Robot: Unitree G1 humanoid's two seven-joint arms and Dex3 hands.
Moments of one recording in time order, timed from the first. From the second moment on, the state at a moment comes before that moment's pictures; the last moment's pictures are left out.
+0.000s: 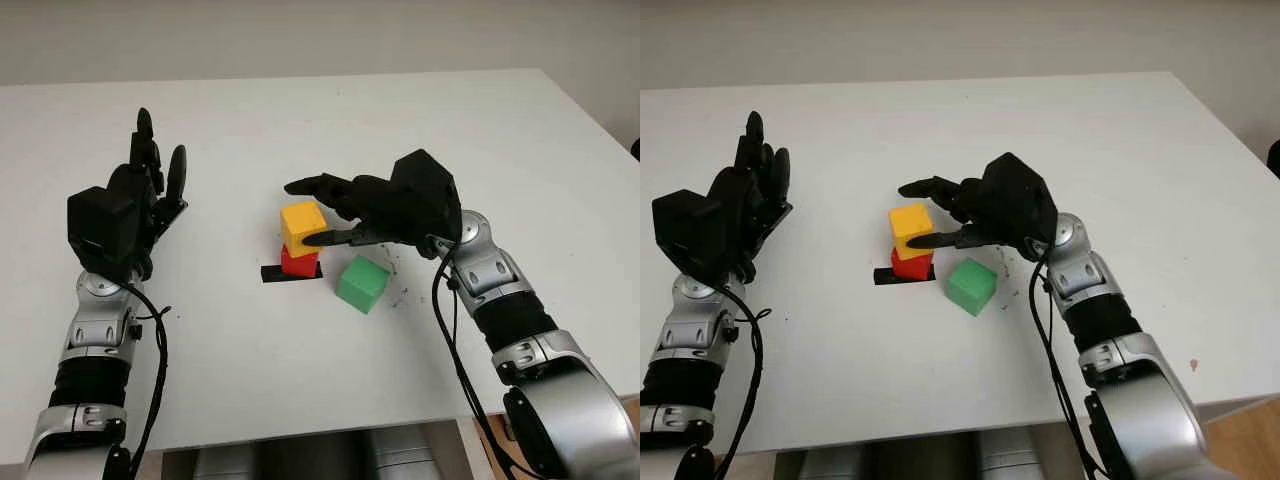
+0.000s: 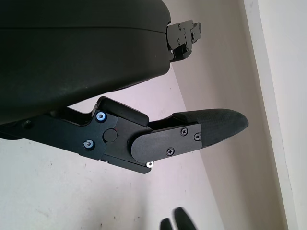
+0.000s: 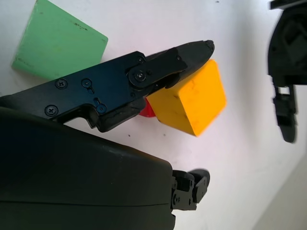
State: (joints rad) left arm -0.50 0.34 0.18 0.45 -0.04 -0.10 -0.11; right arm -0.79 -0.30 0.13 0.60 -0.04 0.09 0.66
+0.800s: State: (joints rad) left arm -0.51 0.34 0.18 0.48 -0.04 -0.11 -0.11; right arm -0.61 -0.70 -0.14 0.13 0.04 -0.14 0.76
